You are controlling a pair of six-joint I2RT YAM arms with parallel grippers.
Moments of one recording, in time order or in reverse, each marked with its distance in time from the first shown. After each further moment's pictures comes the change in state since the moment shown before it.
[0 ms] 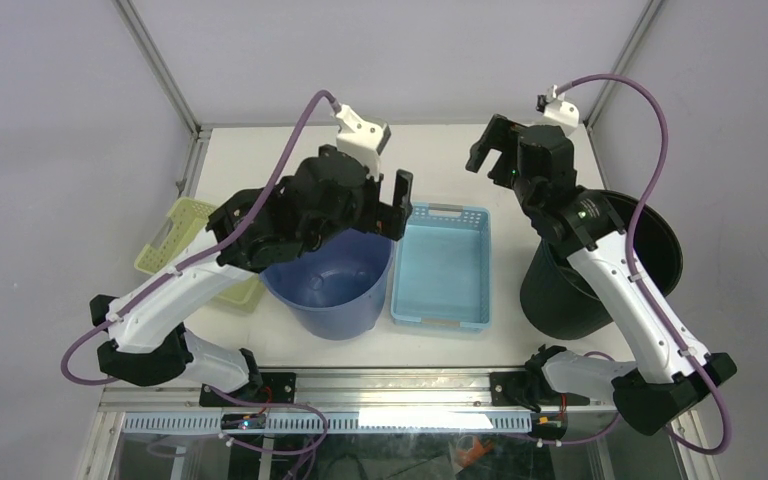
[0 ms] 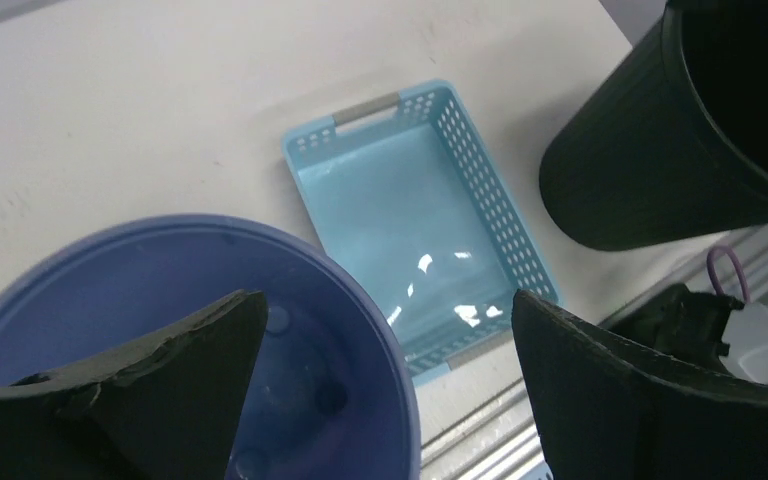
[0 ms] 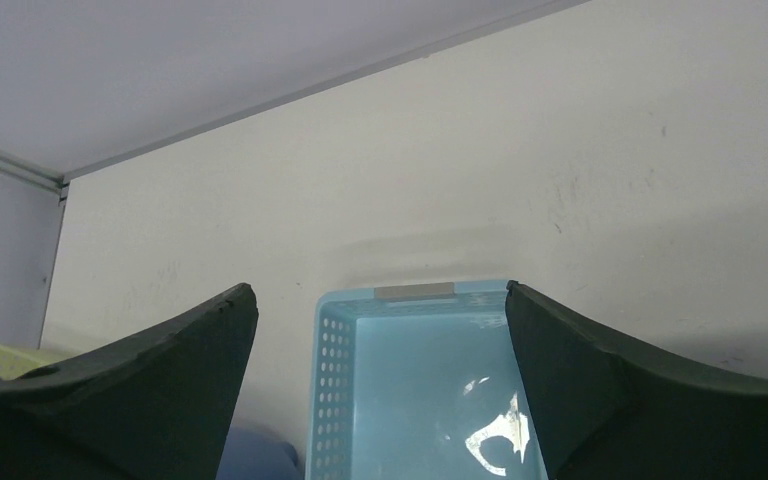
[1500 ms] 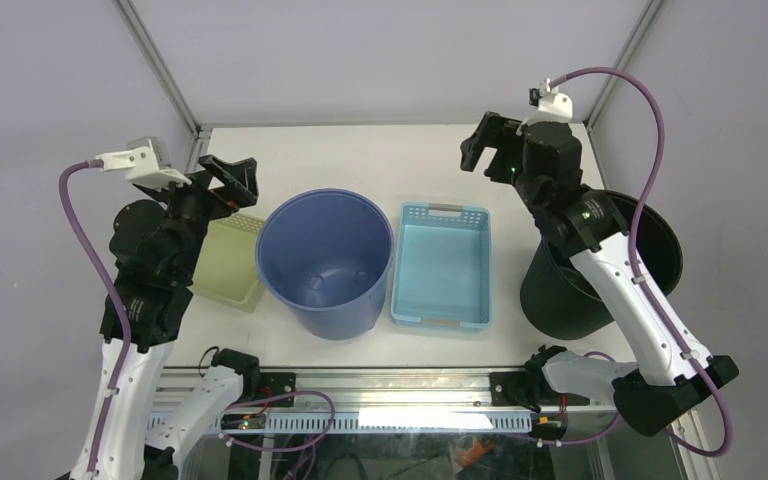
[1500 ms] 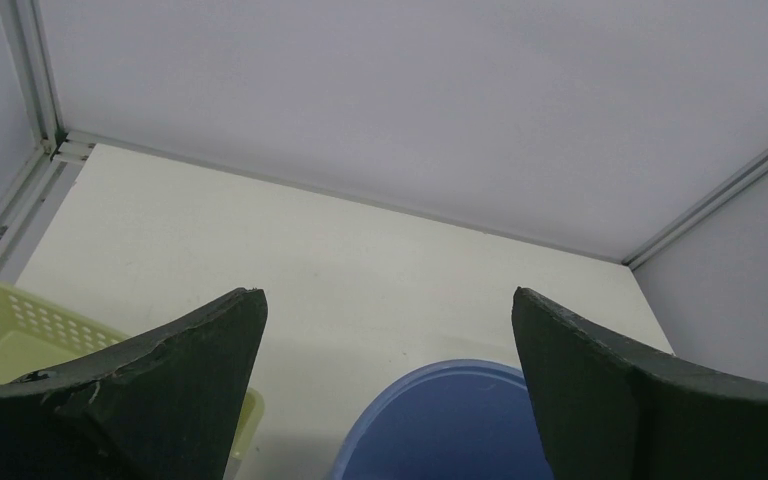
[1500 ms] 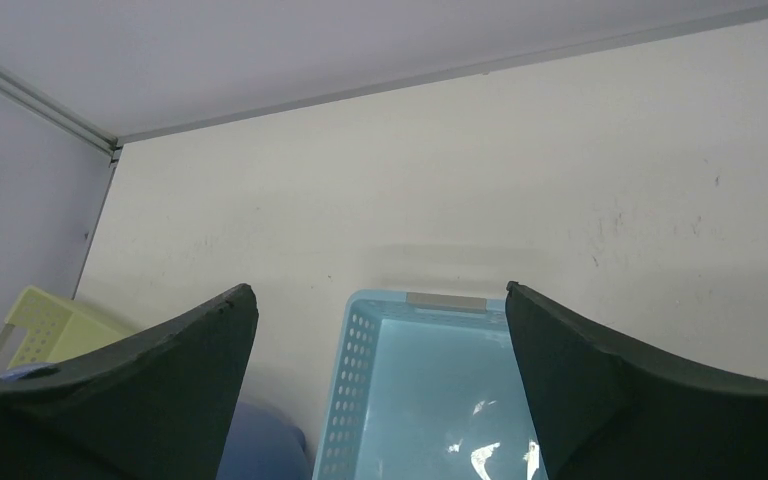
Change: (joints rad) left arm 0.854 -0.676 -0.671 0.530 0.274 0.019; right arm 0.000 -0.003 0.018 0.053 -0.133 -0.092
